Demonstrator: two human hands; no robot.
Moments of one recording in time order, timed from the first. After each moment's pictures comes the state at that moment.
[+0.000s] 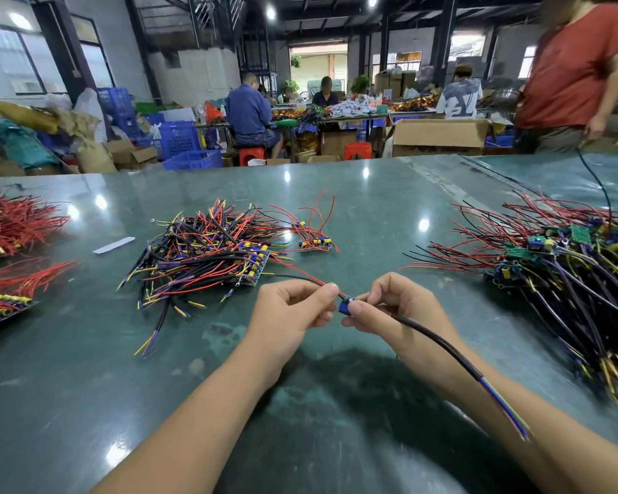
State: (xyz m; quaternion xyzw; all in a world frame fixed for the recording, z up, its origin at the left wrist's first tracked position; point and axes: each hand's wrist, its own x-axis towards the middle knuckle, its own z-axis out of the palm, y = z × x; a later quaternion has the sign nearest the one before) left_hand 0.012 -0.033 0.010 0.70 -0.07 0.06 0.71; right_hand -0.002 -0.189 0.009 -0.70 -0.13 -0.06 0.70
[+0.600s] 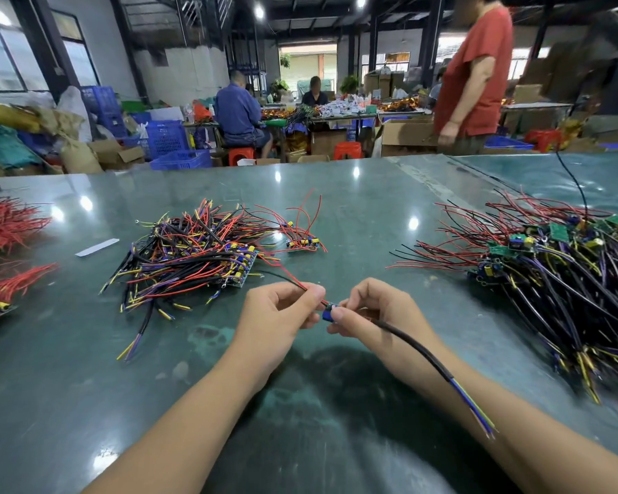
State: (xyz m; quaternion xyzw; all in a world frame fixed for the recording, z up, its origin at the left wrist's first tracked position) left_hand 0.012 -0.036 0.004 0.70 -0.07 0.08 0.70; right_hand 0.003 -0.191 -0.002 -0.74 -0.14 -0.06 0.66
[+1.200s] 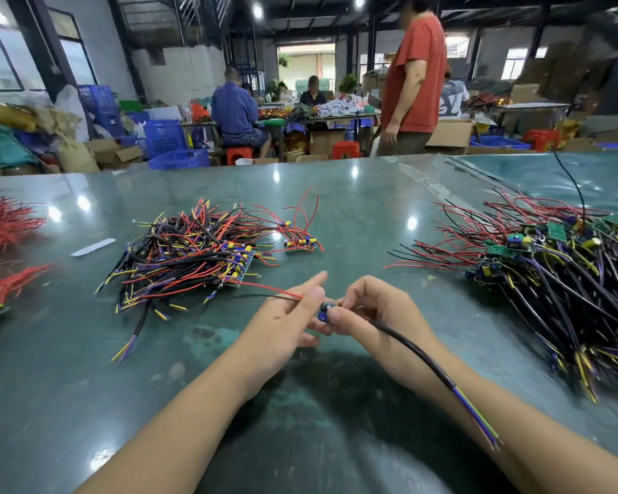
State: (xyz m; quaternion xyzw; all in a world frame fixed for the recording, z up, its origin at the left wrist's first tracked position) left_hand 0.005 -0.038 0.007 0.72 -0.10 -0.05 0.69; right_hand 0.003 -0.192 -0.002 -0.74 -0.18 -0.08 0.64
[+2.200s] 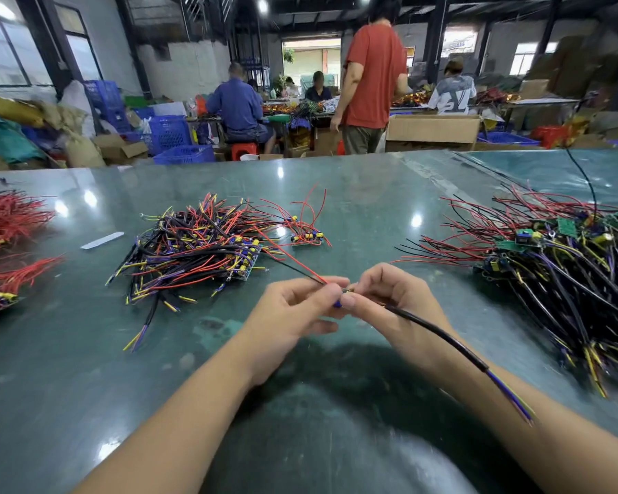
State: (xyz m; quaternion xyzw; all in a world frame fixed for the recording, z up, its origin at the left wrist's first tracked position) left_hand 0.009 -0.030 0.005 0.66 -0.16 -0.06 0.74; right_hand 0.001 -0.195 0.004 -0.70 -0.20 -0.09 0.67
